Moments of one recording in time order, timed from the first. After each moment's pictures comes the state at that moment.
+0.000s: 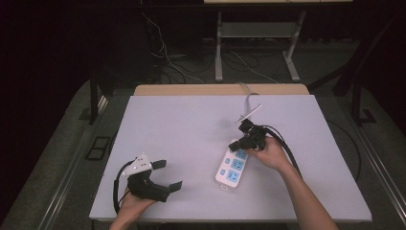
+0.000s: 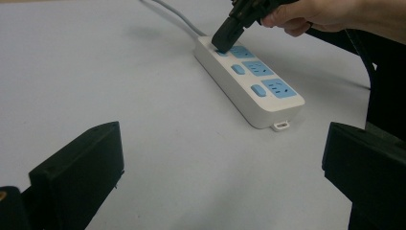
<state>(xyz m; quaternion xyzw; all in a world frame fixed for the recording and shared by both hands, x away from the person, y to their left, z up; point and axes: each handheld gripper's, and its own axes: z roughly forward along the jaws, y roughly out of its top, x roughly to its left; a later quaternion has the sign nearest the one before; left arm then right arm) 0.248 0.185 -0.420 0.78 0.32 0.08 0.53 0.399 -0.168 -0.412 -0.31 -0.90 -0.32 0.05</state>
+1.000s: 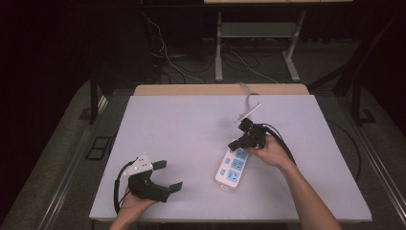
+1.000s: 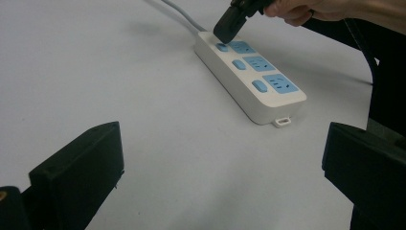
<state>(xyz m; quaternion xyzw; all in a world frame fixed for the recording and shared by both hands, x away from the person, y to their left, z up) 0.248 0.184 -0.422 0.78 0.32 0.08 0.53 0.401 -0.169 -0.405 -0.29 -0.90 -0.32 0.06</state>
